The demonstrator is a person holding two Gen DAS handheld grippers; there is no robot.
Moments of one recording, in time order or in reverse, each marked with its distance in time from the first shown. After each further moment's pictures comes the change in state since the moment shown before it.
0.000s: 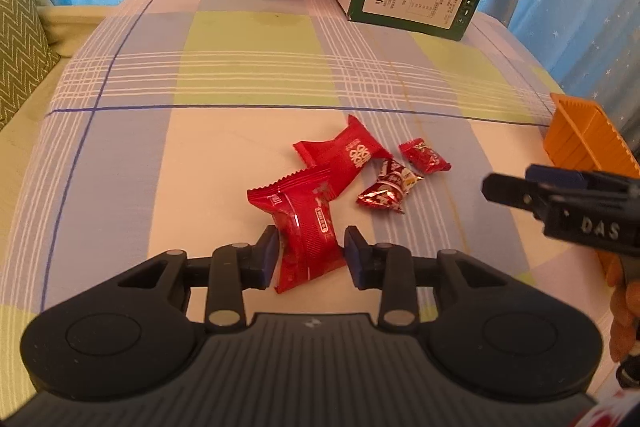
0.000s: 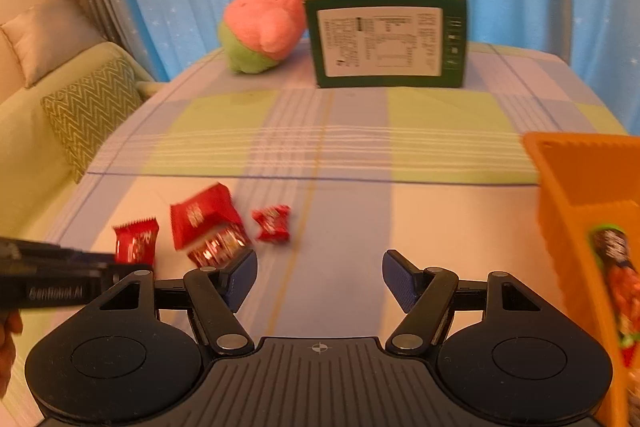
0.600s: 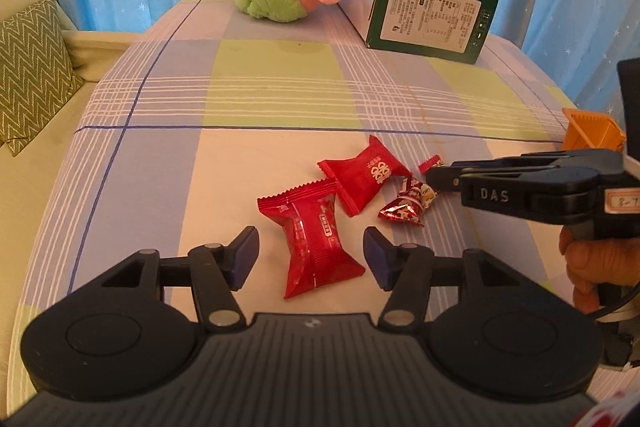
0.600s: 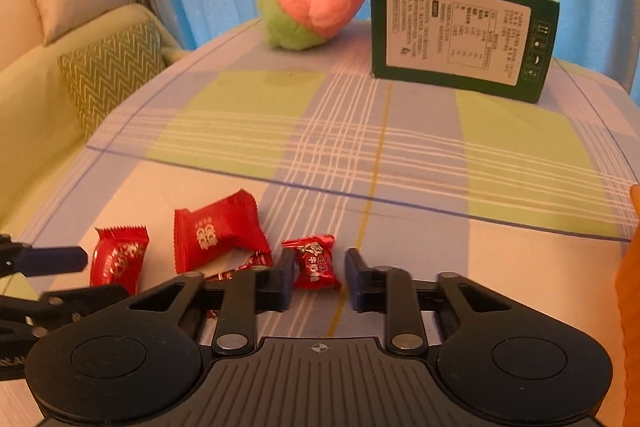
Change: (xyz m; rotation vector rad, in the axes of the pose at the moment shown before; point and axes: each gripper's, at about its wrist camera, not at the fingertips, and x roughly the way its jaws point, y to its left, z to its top) left arm -0.011 0.001 -0.009 -0.005 -0.100 0.053; right arm 0.065 0.023 0.015 -0.124 0.061 0.043
